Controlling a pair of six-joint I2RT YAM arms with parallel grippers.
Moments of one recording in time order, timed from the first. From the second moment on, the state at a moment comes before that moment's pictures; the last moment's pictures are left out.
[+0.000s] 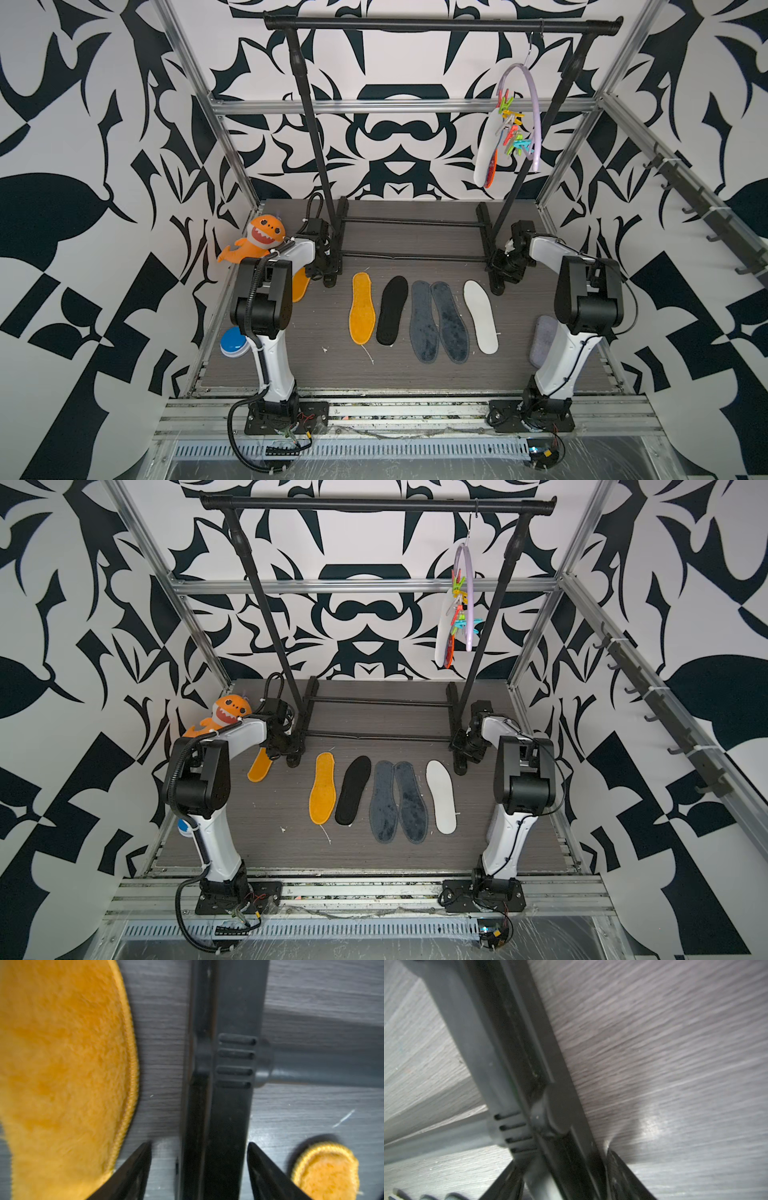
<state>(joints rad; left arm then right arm) -0.16 1.97 1.34 -0.60 0.07 -0.15 -0.08 1.95 1.32 -0.67 -0.20 0.41</state>
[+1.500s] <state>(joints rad) -0.23 1.72 1.02 -0.65 0.05 -0.24 -0.10 1.70 1.03 -0.66 -0.16 0.26</state>
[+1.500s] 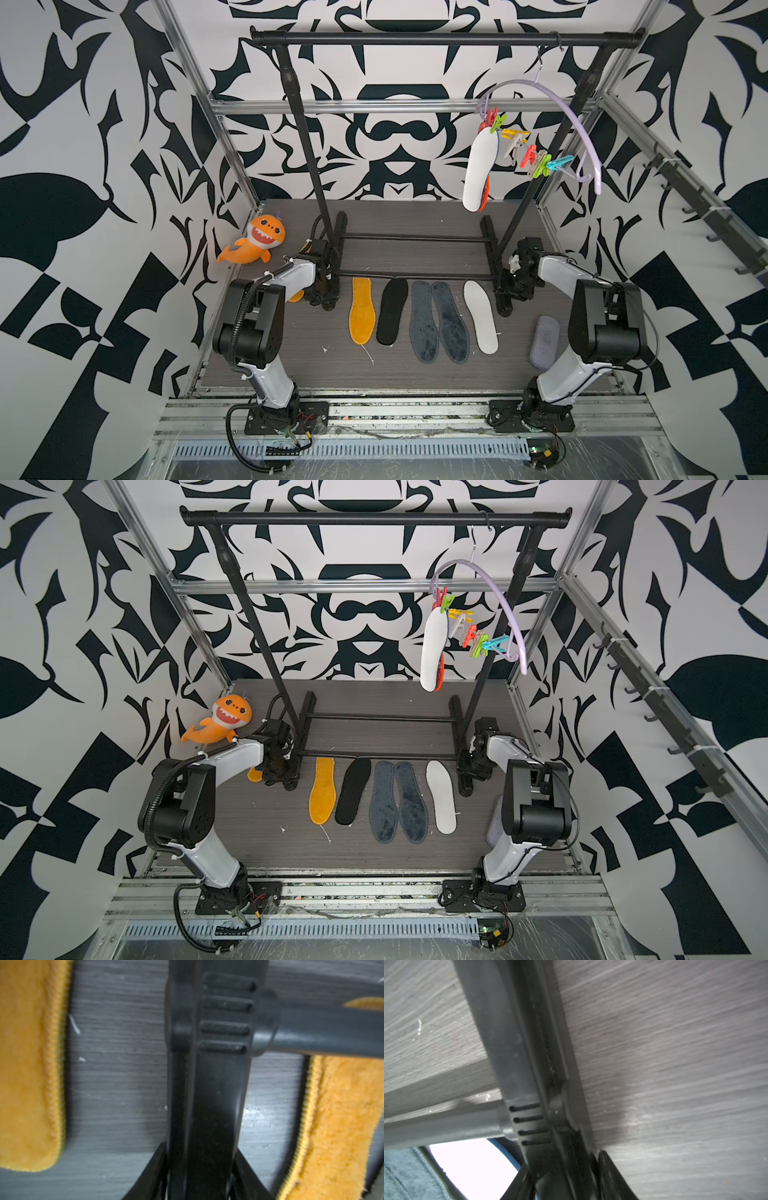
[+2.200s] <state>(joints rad) -0.24 1.66 1.02 -0.69 0.08 -0.35 -0.13 1.62 1.02 -0.65 -0.20 0.38</state>
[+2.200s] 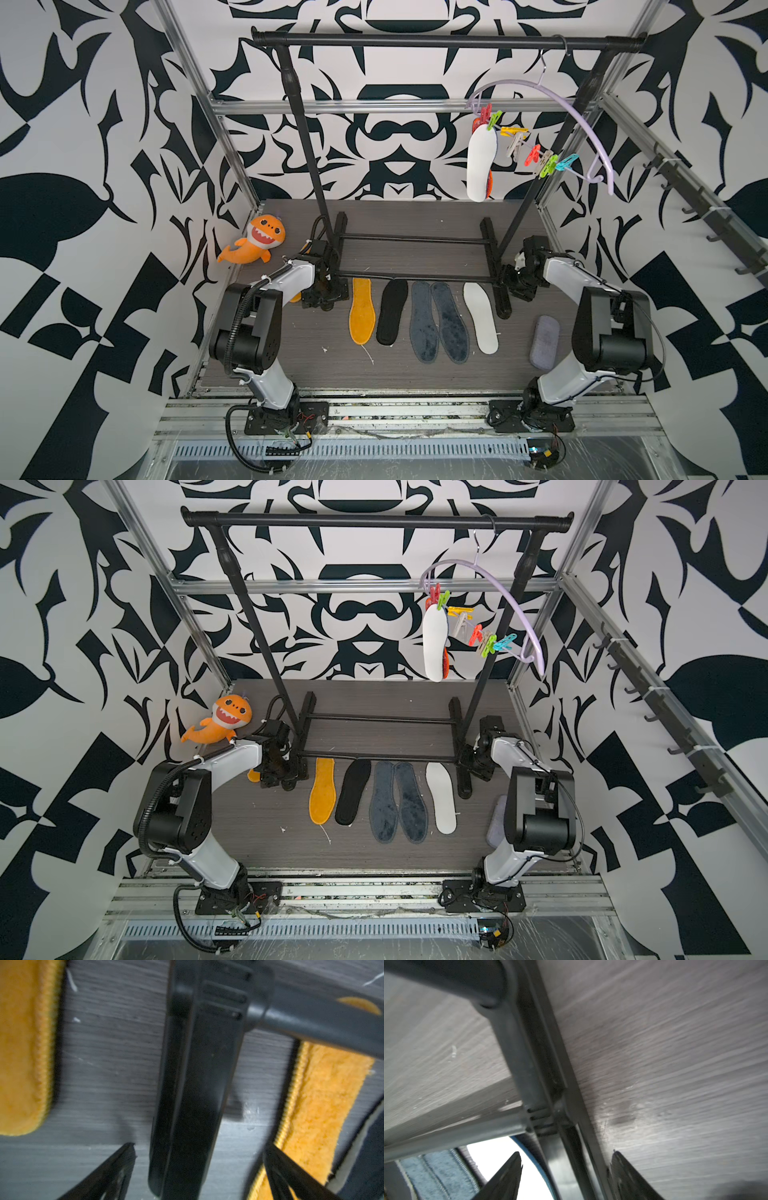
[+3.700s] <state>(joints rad) -0.61 0.99 0.85 0.18 0.19 -0.16 -0.22 0.84 1.12 -0.73 -0.32 0.60</state>
